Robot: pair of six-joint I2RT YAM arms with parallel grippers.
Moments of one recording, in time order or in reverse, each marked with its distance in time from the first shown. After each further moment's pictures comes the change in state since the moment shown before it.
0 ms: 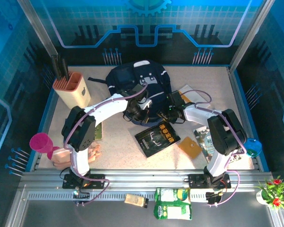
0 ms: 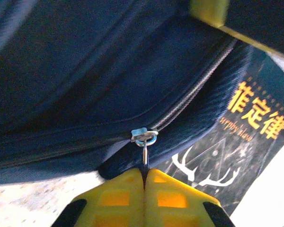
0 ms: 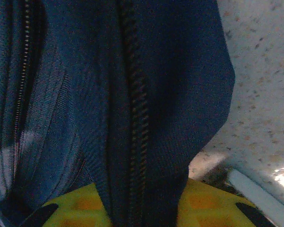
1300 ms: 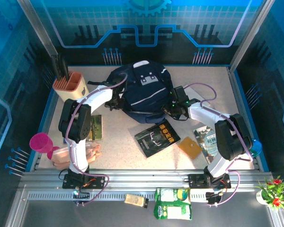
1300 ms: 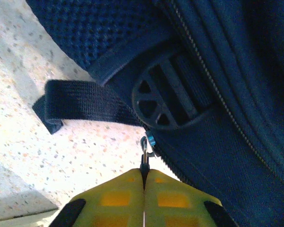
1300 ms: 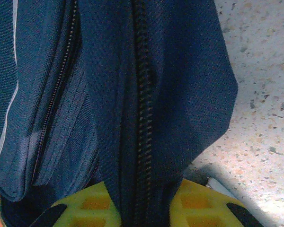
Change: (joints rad) left arm 0.281 0.097 0.027 0.051 -0.461 0.054; right arm -0.025 -0.079 0.045 -0.076 0.066 -0.134
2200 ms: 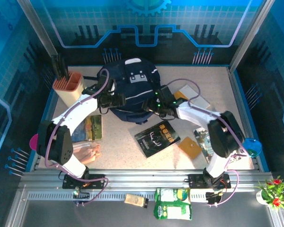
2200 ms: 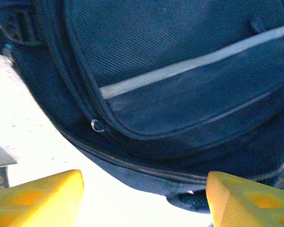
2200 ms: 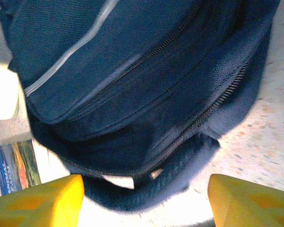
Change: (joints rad) left arm 0.018 -0.389 -0.247 0.166 0.235 -0.242; right arm 0.169 0.018 0.094 0.037 0.005 -0.093
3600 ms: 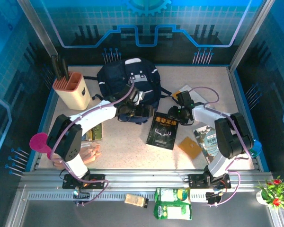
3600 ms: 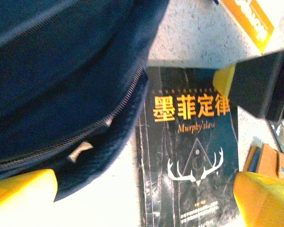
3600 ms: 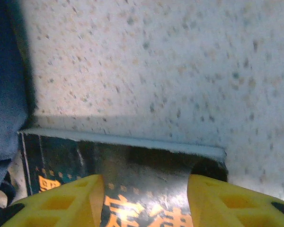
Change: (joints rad) left arm -0.283 0.109 -0.016 0.173 0.199 -0.074; right arm -0.263 -0.003 -0.184 -0.070 0.003 -0.164
